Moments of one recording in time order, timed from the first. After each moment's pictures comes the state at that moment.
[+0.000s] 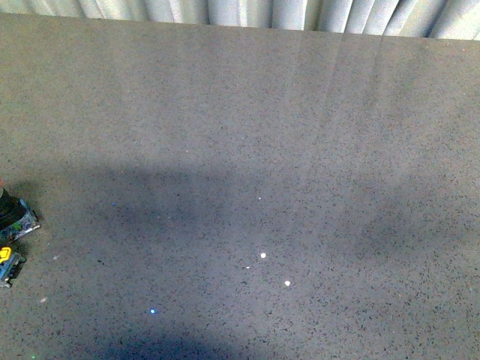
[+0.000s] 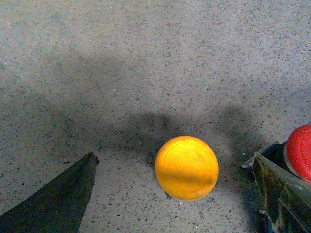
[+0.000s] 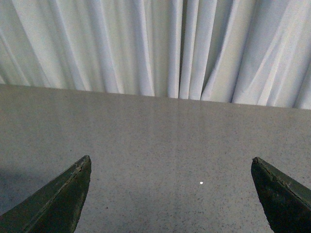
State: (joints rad) left arm 0.35 1.54 0.30 0.61 0.23 0.23; right arm 0.00 0.00 0.02 0.00 0.00 0.00
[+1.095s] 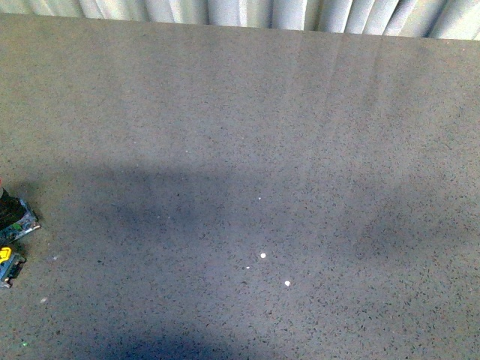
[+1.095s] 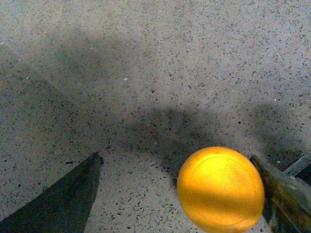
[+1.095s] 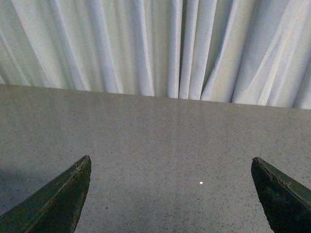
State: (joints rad) left arm 0.37 1.65 0.34 0.64 0.21 0.22; right arm 0.00 0.00 0.02 0.00 0.00 0.00
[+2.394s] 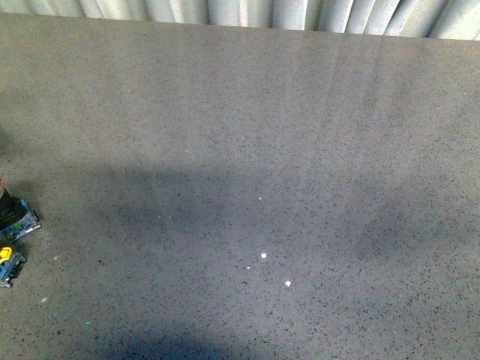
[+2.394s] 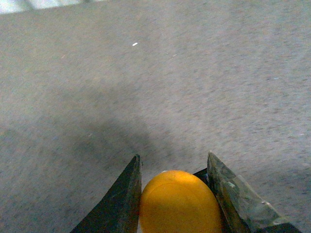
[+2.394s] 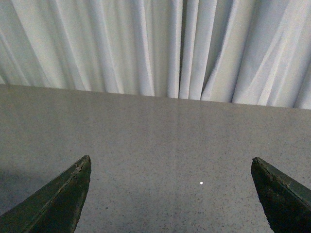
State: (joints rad) left arm 0.05 1.49 0.55 0.45 0.10 0.22; right arm 0.00 0.00 0.02 0.00 0.00 0.00
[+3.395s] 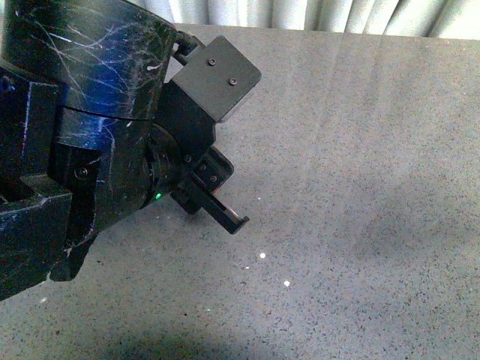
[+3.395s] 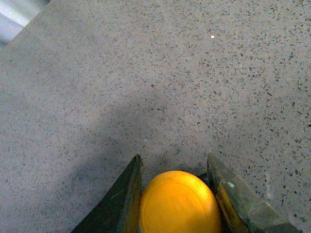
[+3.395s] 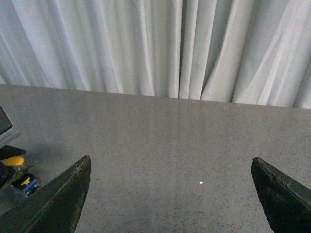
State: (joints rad) left arm -0.58 1.96 0.70 0.66 -0.19 0.39; right arm 0.00 0.00 0.02 0.00 0.00 0.00
